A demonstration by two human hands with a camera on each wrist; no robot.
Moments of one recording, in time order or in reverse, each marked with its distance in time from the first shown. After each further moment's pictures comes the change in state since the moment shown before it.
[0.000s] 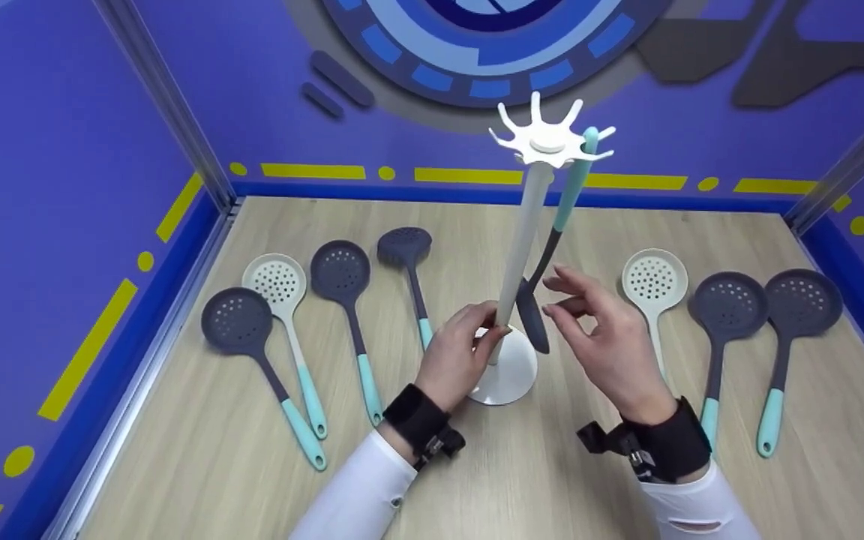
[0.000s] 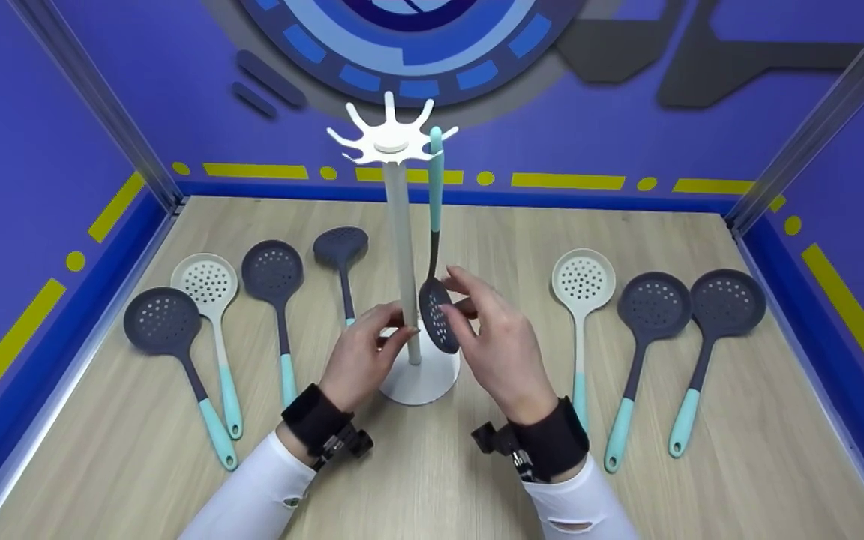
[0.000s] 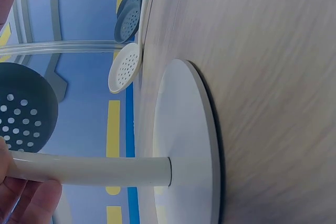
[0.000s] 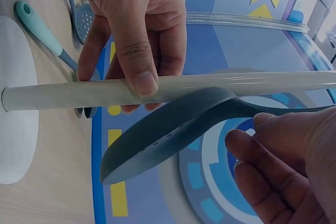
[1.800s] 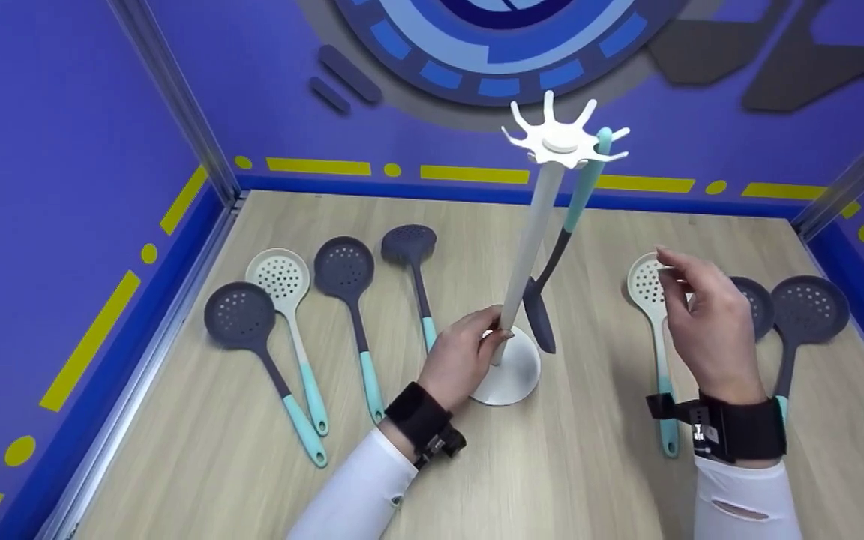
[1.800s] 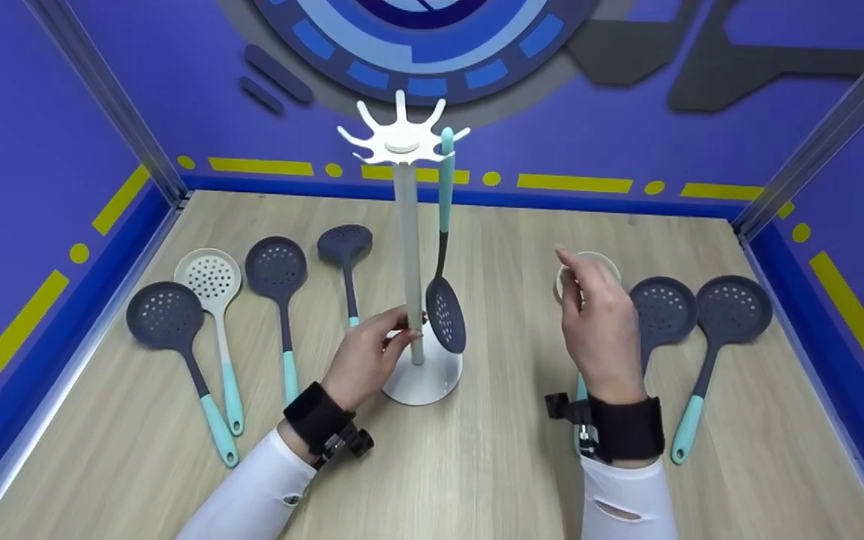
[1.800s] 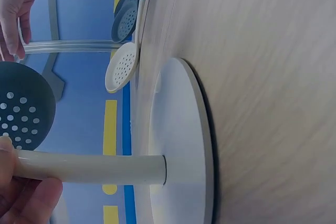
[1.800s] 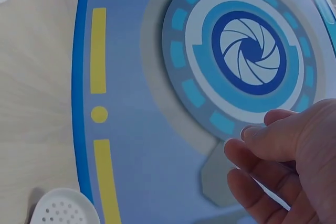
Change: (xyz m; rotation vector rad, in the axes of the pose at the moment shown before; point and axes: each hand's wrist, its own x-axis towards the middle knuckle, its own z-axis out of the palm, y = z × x) left_hand -0.001 -0.003 0.000 0.105 0.005 0.074; right_hand 0.006 0.064 -0.067 -0.280 0.168 0.081
